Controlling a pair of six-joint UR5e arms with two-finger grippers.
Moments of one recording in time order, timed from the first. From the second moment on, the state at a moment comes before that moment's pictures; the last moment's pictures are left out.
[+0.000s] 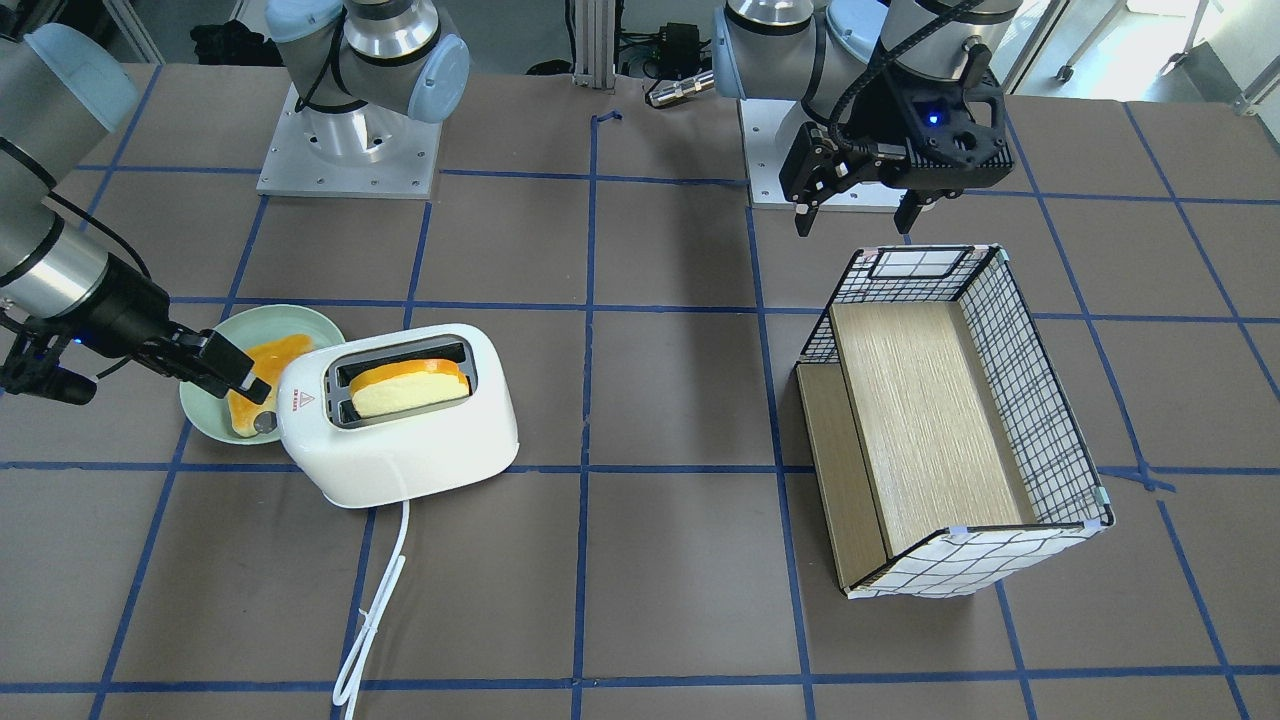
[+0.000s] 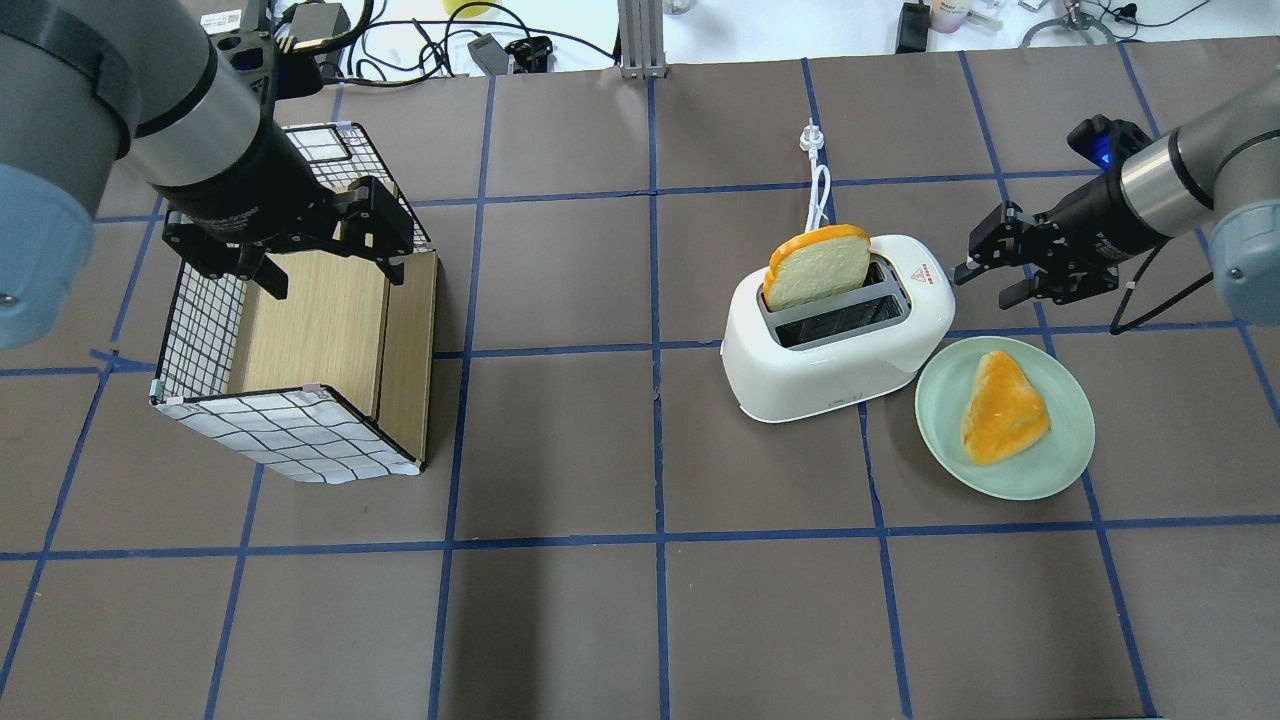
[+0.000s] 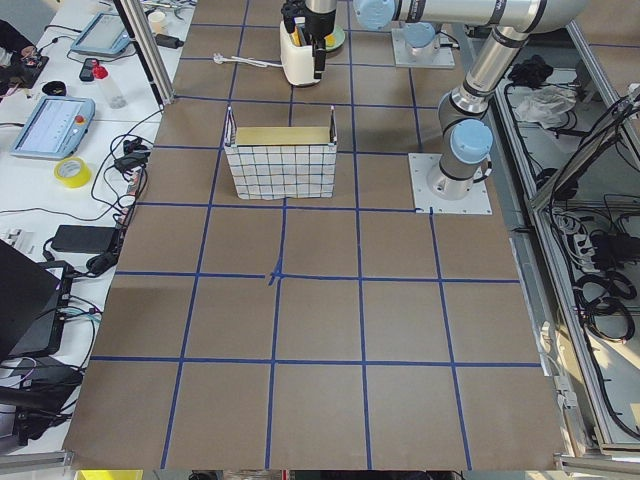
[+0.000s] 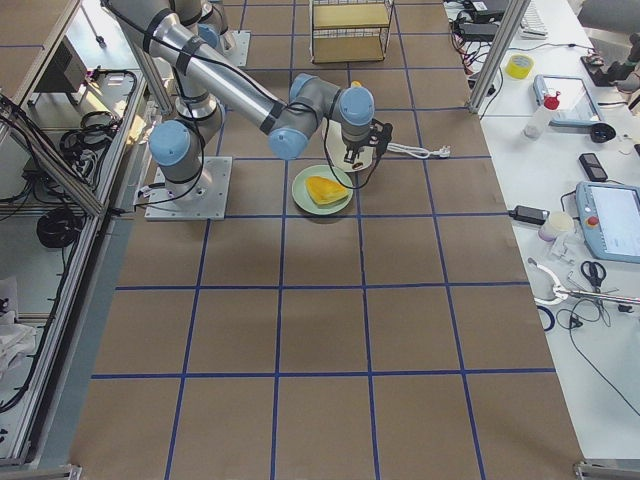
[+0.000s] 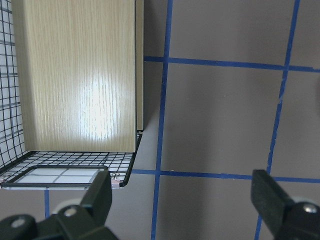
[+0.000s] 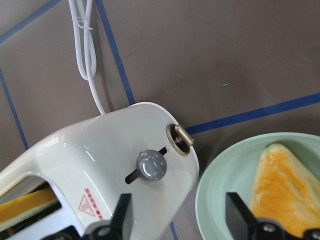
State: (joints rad) left arm -1.58 -1.46 -1.67 -1.53 1.56 -0.10; right arm 1.15 -1.47 1.91 -1.94 -1.18 -0.12
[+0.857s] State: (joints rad) left arm -1.58 -1.46 -1.67 -1.53 1.56 -0.10; right arm 1.23 -1.57 1.70 -1.70 -1.47 -0.09
